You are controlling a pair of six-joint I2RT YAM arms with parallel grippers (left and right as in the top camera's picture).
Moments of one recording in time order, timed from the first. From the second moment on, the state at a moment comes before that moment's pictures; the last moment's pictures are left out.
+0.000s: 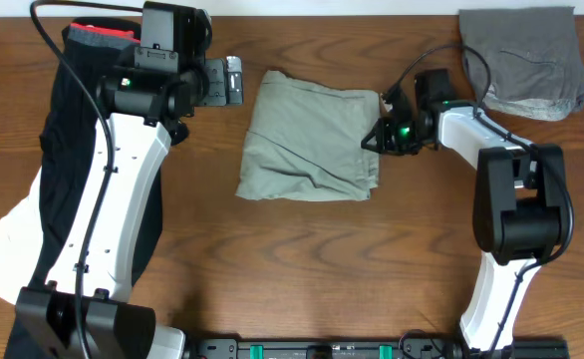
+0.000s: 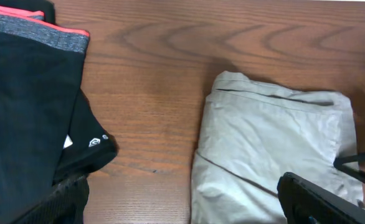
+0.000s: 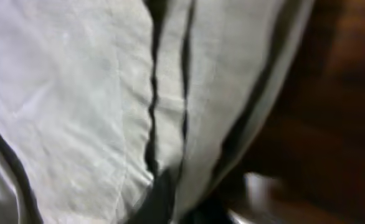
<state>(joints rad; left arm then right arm) -0.18 1.64 1.67 -0.91 -0.01 -0.17 0.10 2.15 1.36 -0.49 -0.63 0.16</state>
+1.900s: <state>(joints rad) -0.18 1.64 1.67 -0.91 -0.01 -0.19 -0.02 2.05 1.41 -0.71 -0.37 0.15</state>
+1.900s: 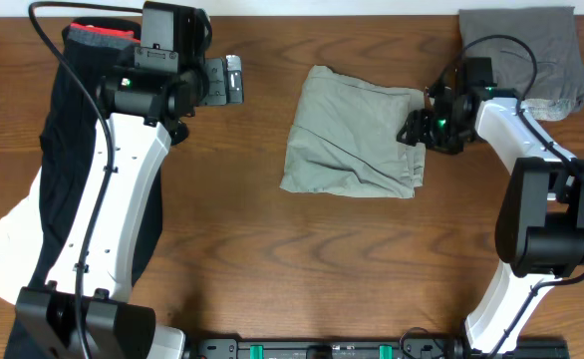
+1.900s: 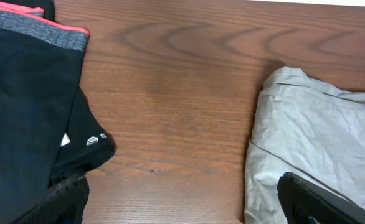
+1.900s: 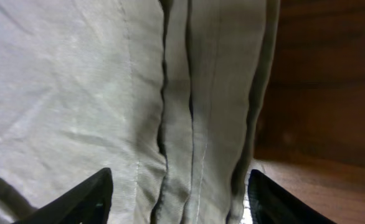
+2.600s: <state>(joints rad) -0.18 1.64 1.67 -0.91 -0.01 -0.19 -0.01 2.06 1.18 -0.25 -0.65 0.29</state>
